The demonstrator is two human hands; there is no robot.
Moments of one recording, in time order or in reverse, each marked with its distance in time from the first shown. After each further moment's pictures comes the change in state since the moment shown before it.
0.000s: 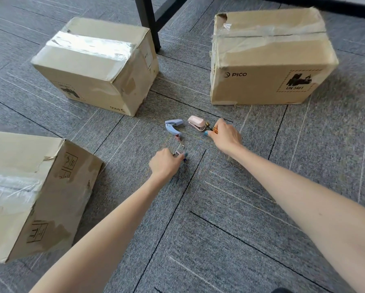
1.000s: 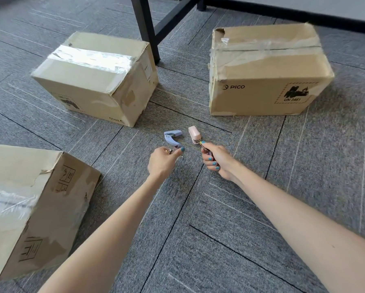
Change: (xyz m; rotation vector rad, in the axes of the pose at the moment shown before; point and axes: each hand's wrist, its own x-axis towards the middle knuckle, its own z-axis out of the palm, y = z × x) left_hand 0.026 0.003 -0.013 -0.524 0.010 -0.044; right_hand -0.017 0.003 0.016 1.239 -0.513 0.193
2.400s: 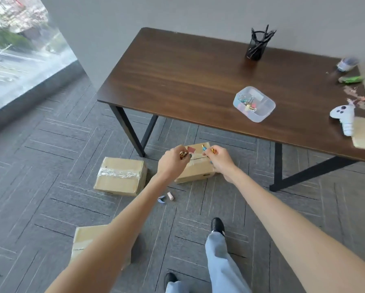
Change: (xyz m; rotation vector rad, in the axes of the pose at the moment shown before) left_hand -0.299 0.622 -0.427 0.249 -0.294 0.506; right_hand -0.472 -0.643 0.135 -0.401 0.553 -0.090
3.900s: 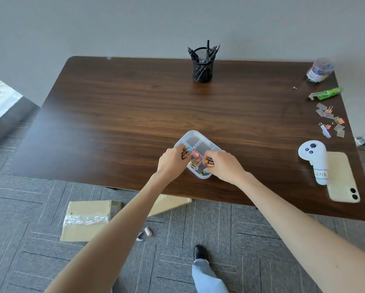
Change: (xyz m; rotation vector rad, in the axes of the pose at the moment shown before) left_hand 0.272 0.219 0.116 0.257 -0.115 0.067; right_hand 0.226 0.002 -0.264 -0.741 -0.084 -0.326
